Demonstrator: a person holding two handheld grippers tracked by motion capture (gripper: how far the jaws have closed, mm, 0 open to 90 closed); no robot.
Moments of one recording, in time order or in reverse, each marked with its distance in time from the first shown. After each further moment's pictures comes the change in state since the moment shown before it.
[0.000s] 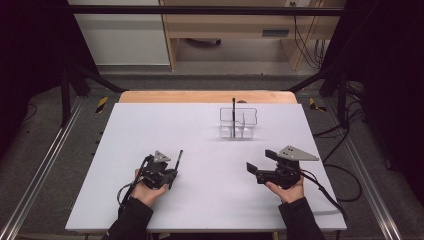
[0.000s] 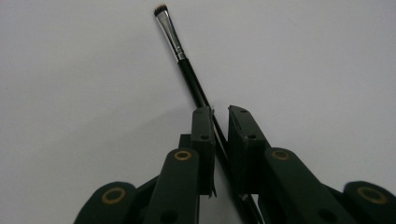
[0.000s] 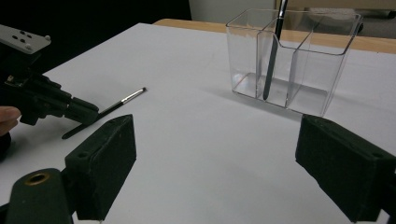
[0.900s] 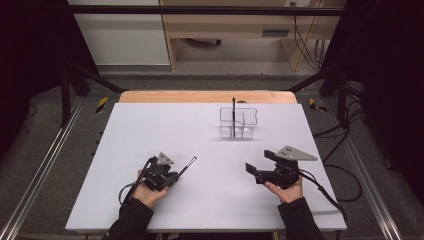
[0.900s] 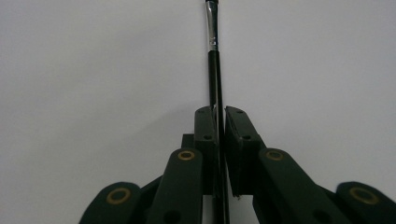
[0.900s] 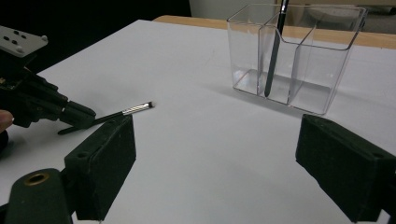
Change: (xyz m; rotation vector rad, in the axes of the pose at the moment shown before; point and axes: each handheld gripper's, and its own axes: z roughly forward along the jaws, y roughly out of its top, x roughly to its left) left arm -0.008 0.000 0.000 0.029 -0.048 0.068; right arm 0.001 -0.002 0.004 0.012 -0.001 0.002
